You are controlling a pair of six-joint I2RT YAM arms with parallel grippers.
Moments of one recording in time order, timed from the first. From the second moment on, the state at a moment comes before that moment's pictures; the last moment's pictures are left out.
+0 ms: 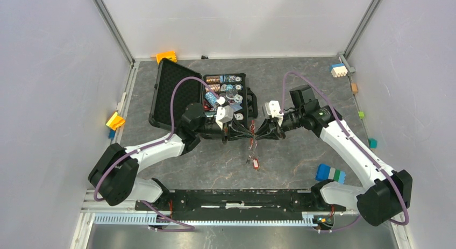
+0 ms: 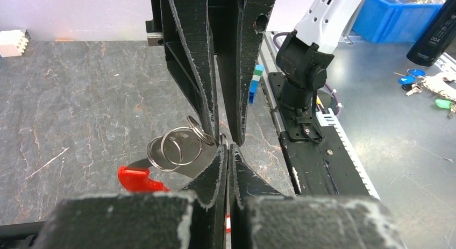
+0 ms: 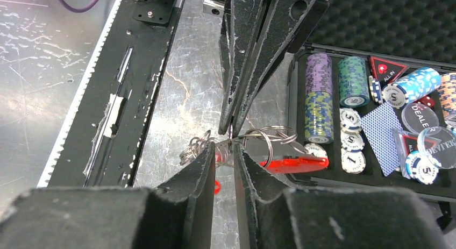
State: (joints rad) left arm -0.71 1.36 0.68 0.74 0.98 -0.08; right arm 0.43 1.19 1.03 -0.71 -1.12 -0.89
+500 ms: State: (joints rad) left arm -0.70 1.37 0.68 0.76 0.97 -0.09; right arm 0.43 1.21 1.03 -0.67 -1.13 -0.84
